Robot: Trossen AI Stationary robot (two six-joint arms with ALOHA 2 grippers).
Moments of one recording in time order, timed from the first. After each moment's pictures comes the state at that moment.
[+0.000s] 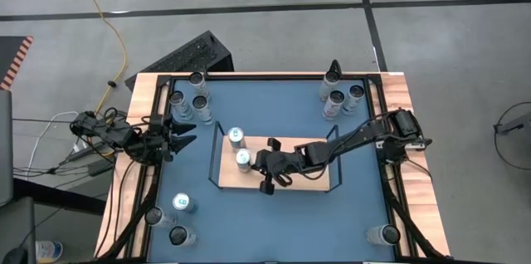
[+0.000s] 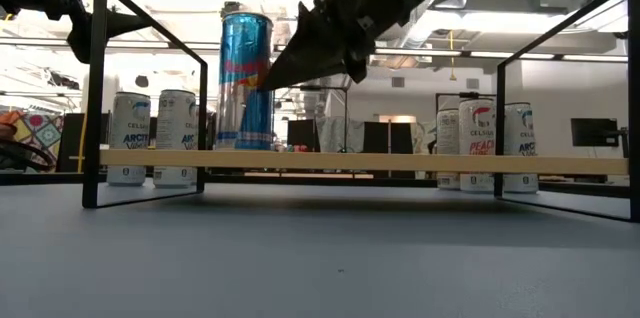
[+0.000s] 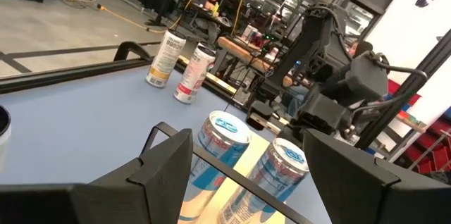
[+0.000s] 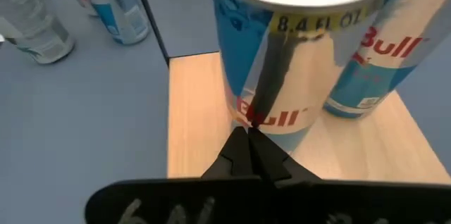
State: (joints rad) left arm -0.40 0.01 0.25 -0.12 -0.67 -0.45; right arm 0.21 1.87 1.24 0.02 0.26 0.27
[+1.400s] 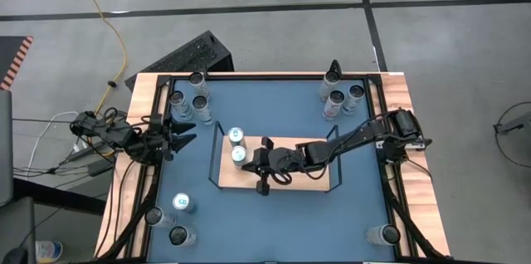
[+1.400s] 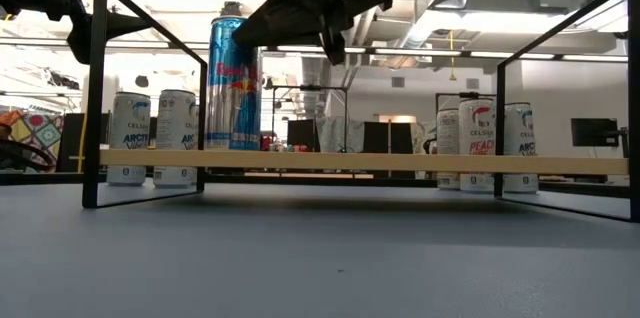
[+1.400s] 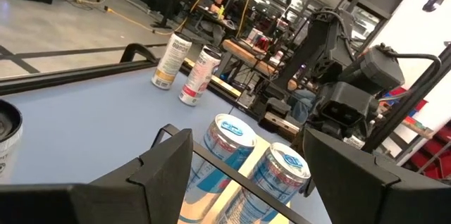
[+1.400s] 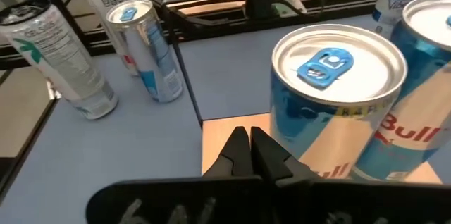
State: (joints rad) left arm -0.40 0.01 0.25 -0.12 -0.69 -0.46; right arm 0.22 1.87 1.24 0.21 0.22 0.25
